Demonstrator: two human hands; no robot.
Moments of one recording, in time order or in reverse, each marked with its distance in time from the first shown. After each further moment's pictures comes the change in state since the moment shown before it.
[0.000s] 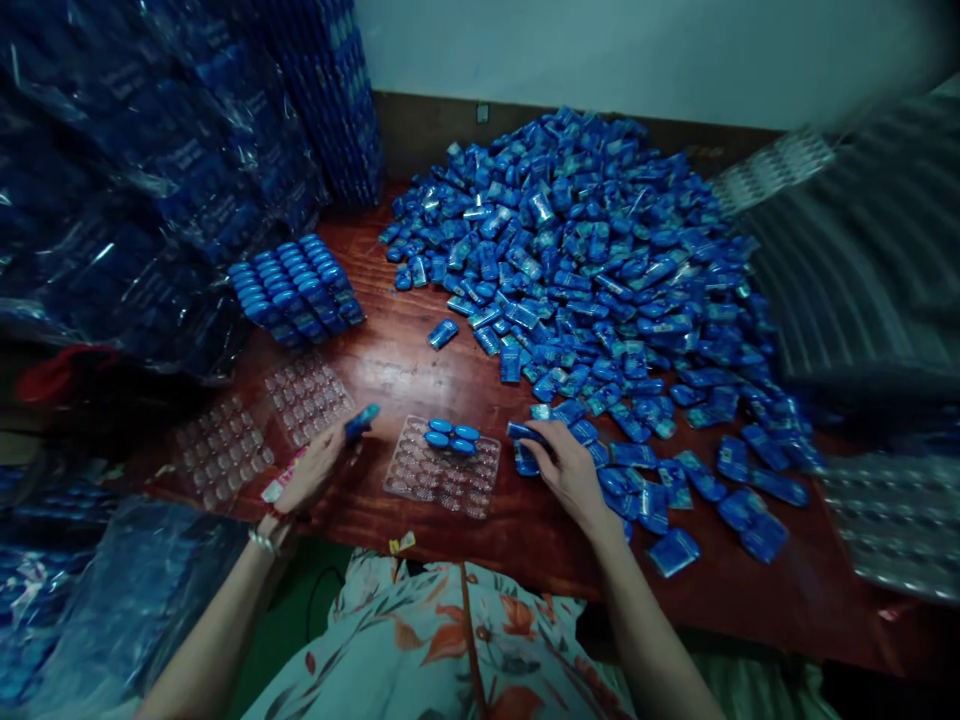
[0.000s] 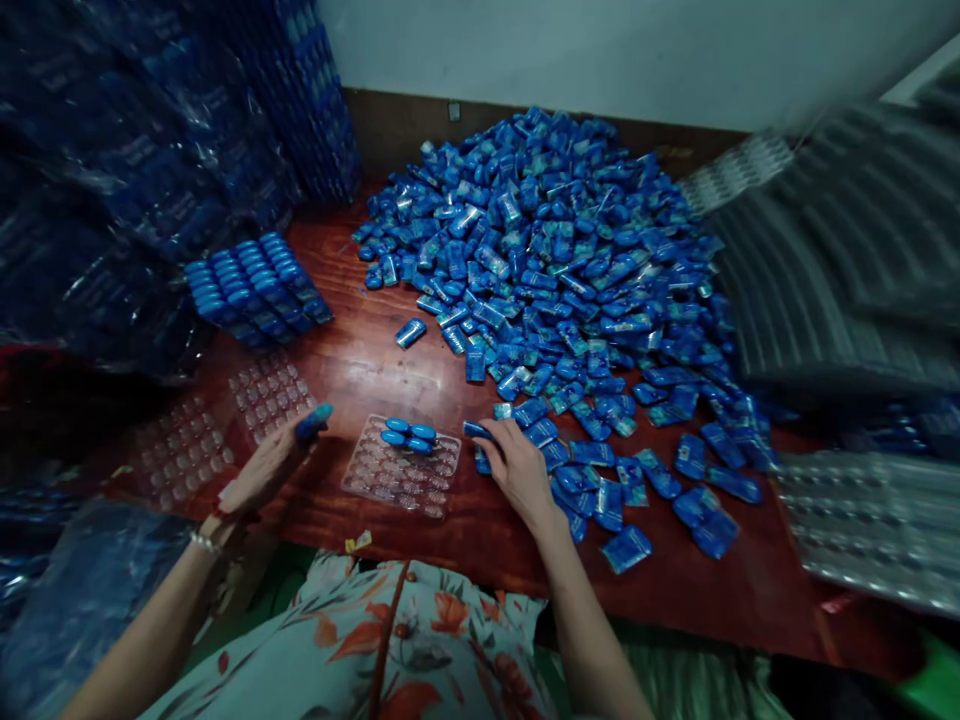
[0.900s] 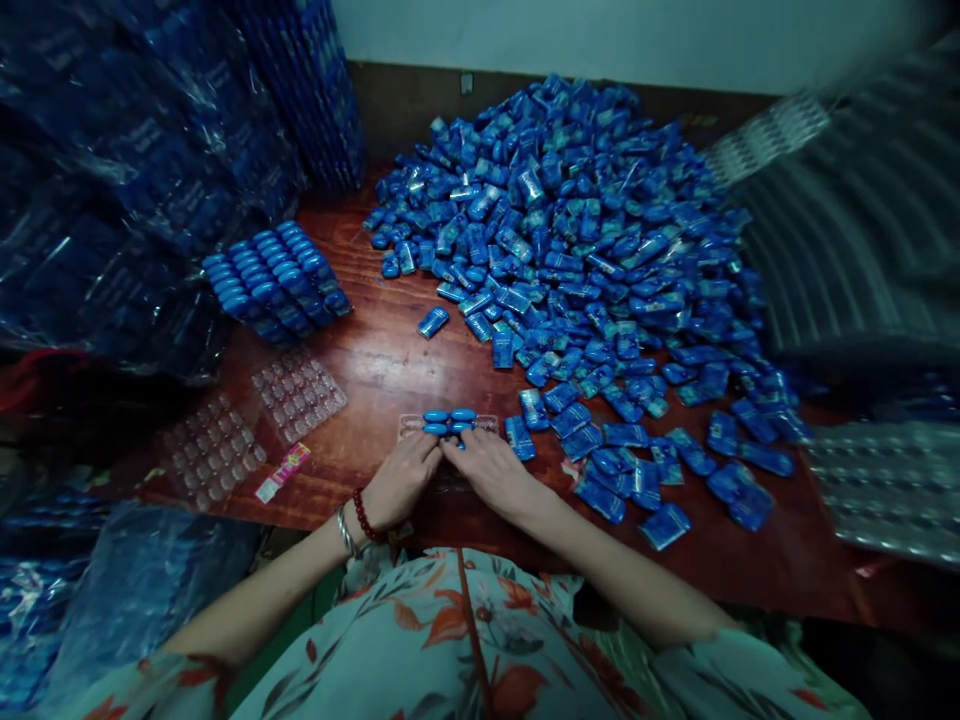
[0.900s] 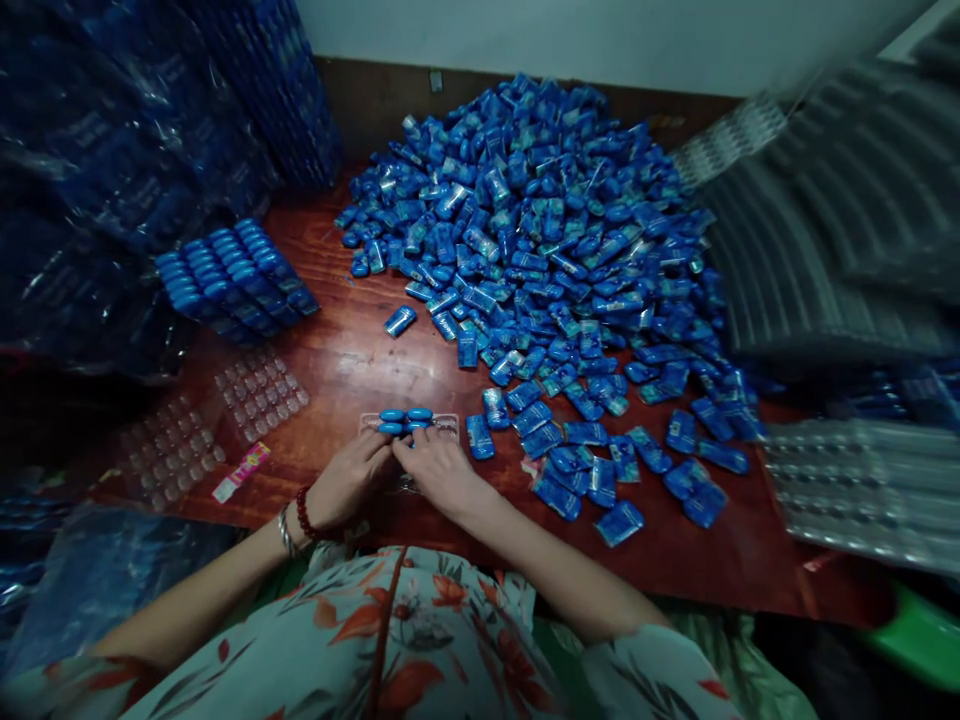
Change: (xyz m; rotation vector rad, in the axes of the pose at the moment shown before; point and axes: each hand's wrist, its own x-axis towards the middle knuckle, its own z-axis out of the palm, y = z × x) left_hand 0.001 0.043 0.089 0.677 -0.181 0.687; right_hand 0.014 -0.078 0.034 -0.507 -0.439 -0.304
